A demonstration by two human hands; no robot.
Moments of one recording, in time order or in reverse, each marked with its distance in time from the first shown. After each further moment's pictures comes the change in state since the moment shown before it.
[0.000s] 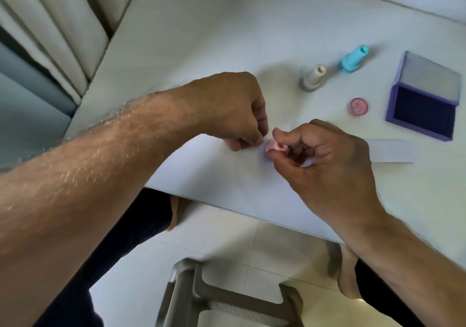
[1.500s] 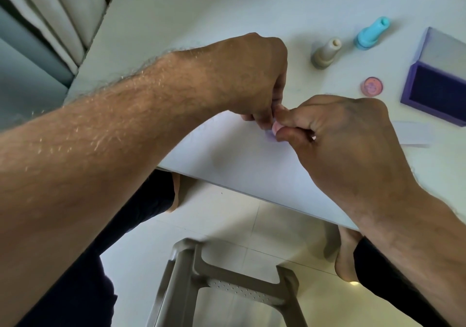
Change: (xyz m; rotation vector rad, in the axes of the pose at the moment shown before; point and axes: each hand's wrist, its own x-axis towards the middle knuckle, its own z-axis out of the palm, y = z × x) left_hand 0.007 0.016 0.006 0.259 0.105 0.056; right_hand 0.009 -0.012 -0.016 -0.362 -0.257 -0.131
